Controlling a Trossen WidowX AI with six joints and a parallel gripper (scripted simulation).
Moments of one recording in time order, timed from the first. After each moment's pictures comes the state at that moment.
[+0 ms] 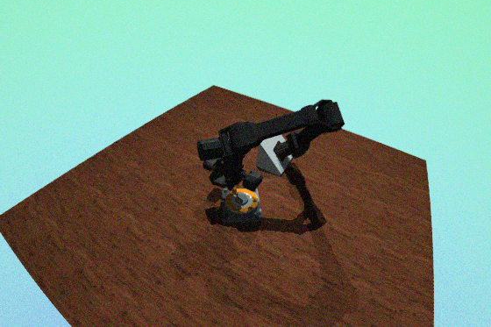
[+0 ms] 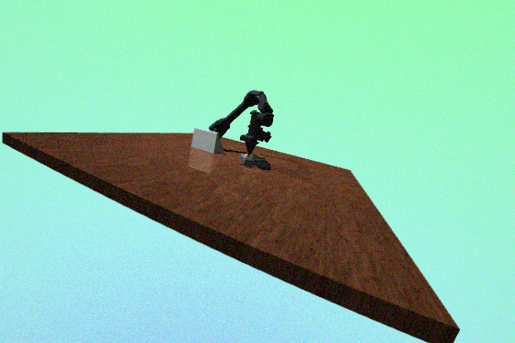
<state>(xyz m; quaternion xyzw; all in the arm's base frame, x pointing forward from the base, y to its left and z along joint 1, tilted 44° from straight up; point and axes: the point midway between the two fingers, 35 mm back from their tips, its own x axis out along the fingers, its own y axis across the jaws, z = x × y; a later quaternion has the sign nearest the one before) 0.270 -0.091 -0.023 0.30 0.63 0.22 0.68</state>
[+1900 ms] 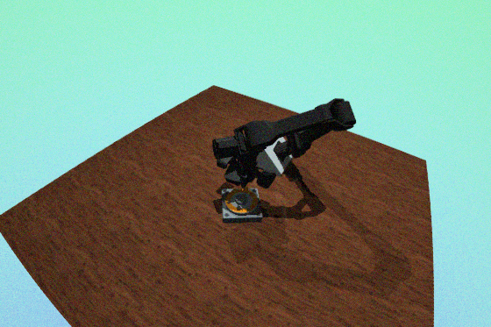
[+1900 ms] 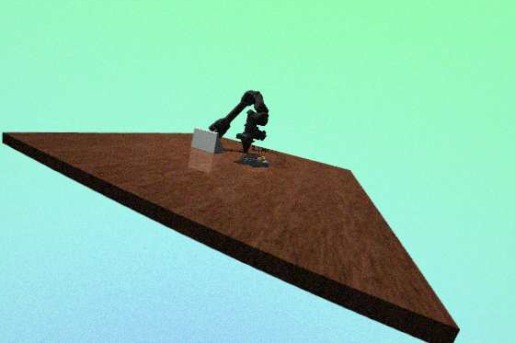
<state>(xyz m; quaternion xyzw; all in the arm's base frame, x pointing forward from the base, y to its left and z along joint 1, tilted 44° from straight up) 0.238 -0.066 -0.003 0.30 0.64 0.22 0.67</state>
